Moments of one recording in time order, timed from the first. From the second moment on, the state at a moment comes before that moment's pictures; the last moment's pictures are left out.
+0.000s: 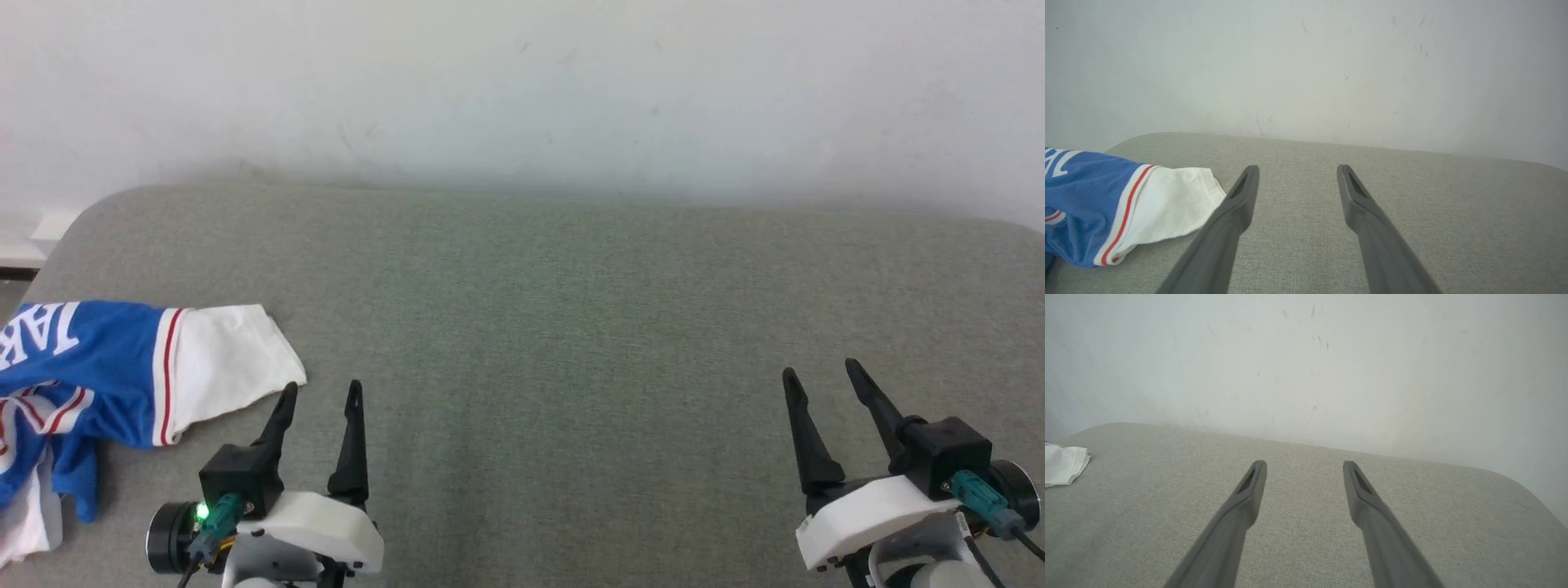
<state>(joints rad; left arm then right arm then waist) 0.01 0.05 -0.02 0.08 -0.12 -0.02 -0.12 0.02 -0.05 0.00 0.05 0.07 0.13 -0.11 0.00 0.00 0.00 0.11</state>
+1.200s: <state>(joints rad) -0.02 0.05 -0.04 0.11 -0.21 -0.01 -0.20 0.02 -0.05 0.04 0.06 0.09 0.13 -0.16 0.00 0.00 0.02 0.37</state>
